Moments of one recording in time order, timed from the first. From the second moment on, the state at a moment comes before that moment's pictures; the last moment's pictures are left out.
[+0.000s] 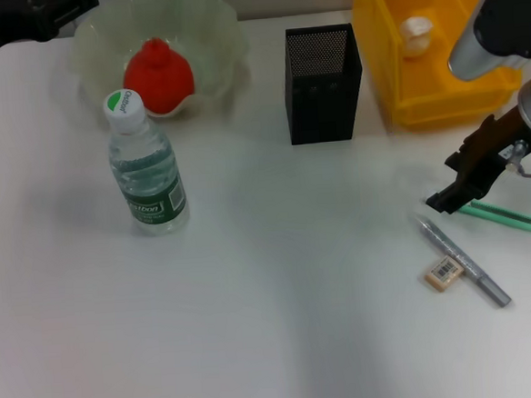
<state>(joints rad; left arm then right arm) -0.40 -2.07 0.87 0.98 1.50 1.29 -1.47 0.68 2.08 -1.21 -1.08 -2.69 -1.44 2.17</state>
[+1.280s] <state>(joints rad) -0.41 -2.07 0.88 0.96 1.50 1.25 -1.44 0.75 2.07 -1.21 -0.92 -2.71 -1.39 2.17</state>
